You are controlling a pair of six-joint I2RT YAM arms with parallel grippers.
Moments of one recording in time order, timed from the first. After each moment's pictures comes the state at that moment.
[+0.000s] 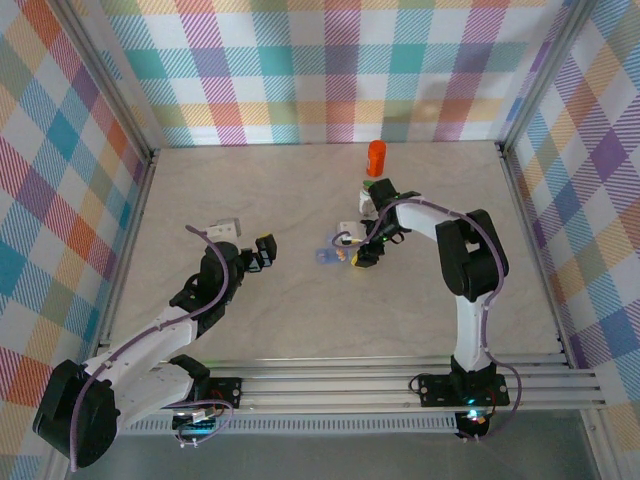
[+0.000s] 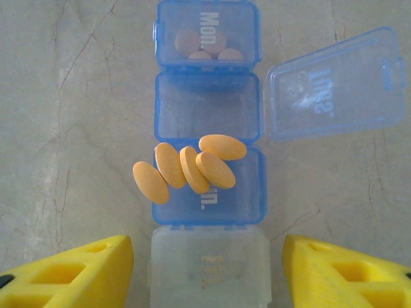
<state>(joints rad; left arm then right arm) -0.50 0.97 0.47 0.13 -0.33 -0.44 0.41 2.05 1.40 -0.68 -0.53 -1.27</state>
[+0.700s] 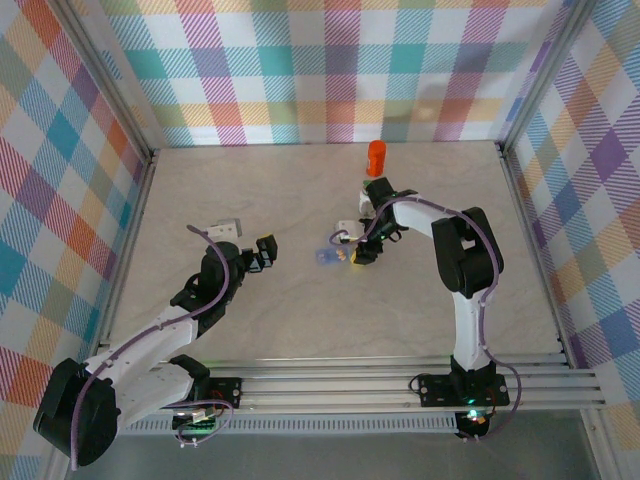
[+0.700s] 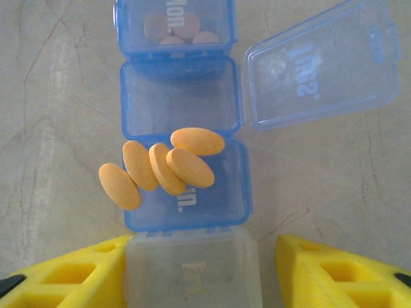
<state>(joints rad) -0.50 0.98 0.47 0.13 -0.32 -0.44 0.41 2.09 1.45 -0.69 -0.51 -1.27</state>
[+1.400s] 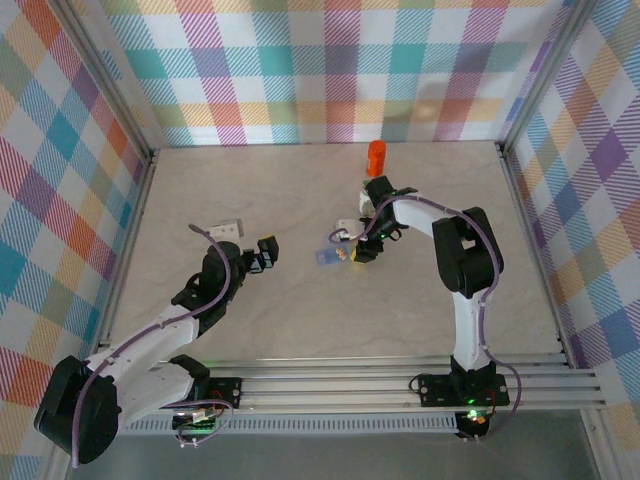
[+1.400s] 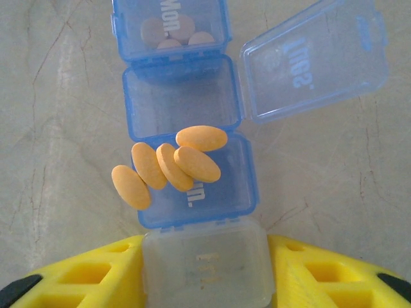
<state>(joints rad) -0.50 1.00 0.47 0.13 -0.31 -0.44 0.41 2.09 1.46 -0.73 -0.50 -1.26</state>
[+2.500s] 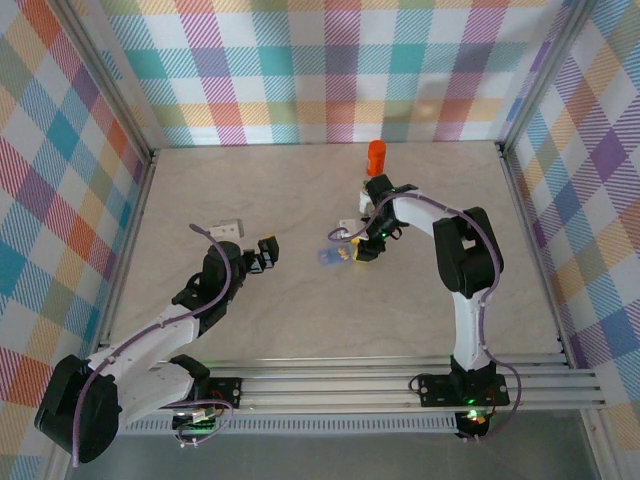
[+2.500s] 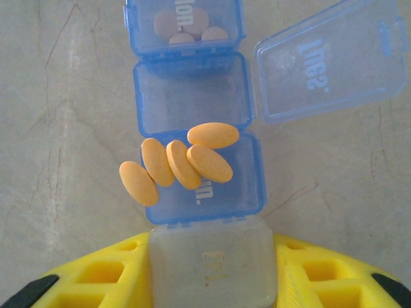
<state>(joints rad) -0.50 1.00 0.47 0.13 -0.30 -0.44 0.41 2.09 1.50 -0.81 -0.46 -1.26</state>
